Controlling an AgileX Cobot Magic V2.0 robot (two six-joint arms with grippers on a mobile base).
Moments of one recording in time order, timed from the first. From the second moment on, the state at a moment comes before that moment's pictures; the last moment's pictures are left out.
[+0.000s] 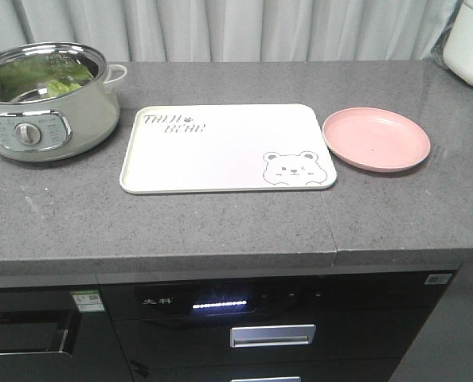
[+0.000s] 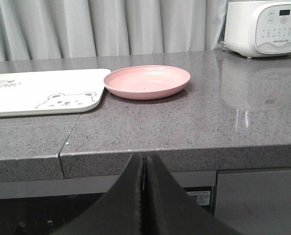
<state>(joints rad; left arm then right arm) -0.03 -0.01 0.03 -0.07 0.14 0.01 0.02 -0.01 0.03 -0.13 0.15 0.18</state>
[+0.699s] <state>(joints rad) -0.03 -0.01 0.03 -0.07 0.14 0.01 0.02 -0.01 0.03 -0.13 0.15 0.18</state>
